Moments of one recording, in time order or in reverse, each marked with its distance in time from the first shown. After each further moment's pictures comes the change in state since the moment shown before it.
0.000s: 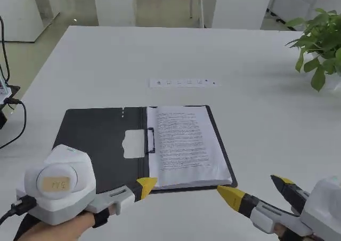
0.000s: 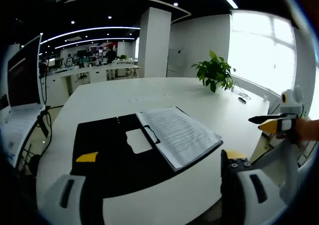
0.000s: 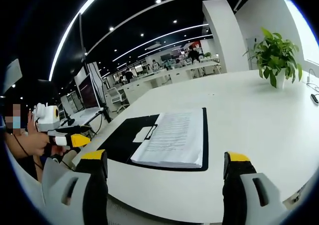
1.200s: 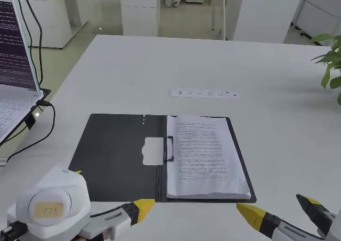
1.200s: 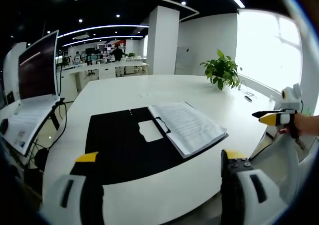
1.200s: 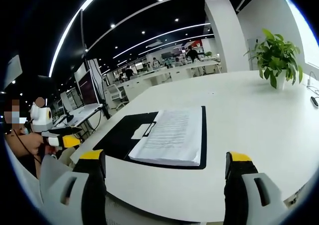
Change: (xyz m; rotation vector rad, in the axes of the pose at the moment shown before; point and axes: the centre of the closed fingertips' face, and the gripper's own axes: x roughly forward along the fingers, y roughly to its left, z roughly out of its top) left arm -0.023 0.014 -0.016 -0.014 0.016 0.054; right arm 0.000 -0.002 -0.006 -0.021 0.018 -0.007
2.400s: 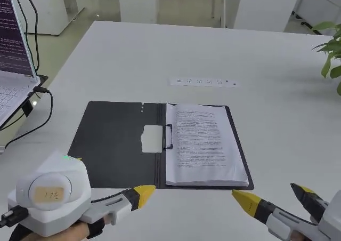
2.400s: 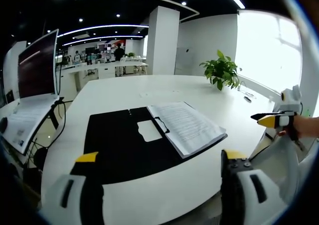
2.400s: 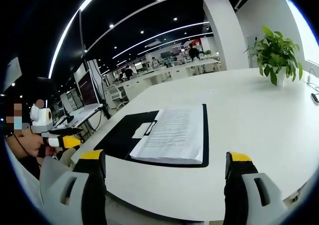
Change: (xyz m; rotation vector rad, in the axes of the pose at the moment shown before) left arm 0.001 -0.002 -0.001 -0.007 -0.002 -0.004; right arm 0.003 0.003 -0.005 0.017 0.005 0.004
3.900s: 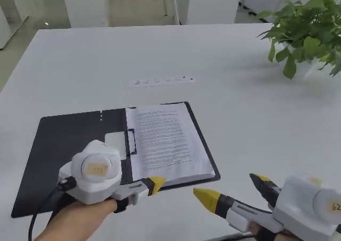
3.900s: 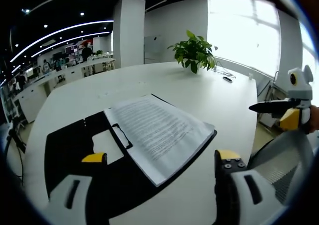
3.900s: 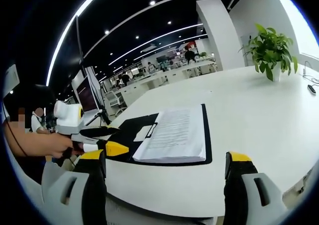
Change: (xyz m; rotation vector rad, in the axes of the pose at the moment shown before) left arm 0.115 -0.084 -0.002 0.179 0.096 -0.224; right arm -0.004 0.007 -0.005 0.052 -0.042 -0.021
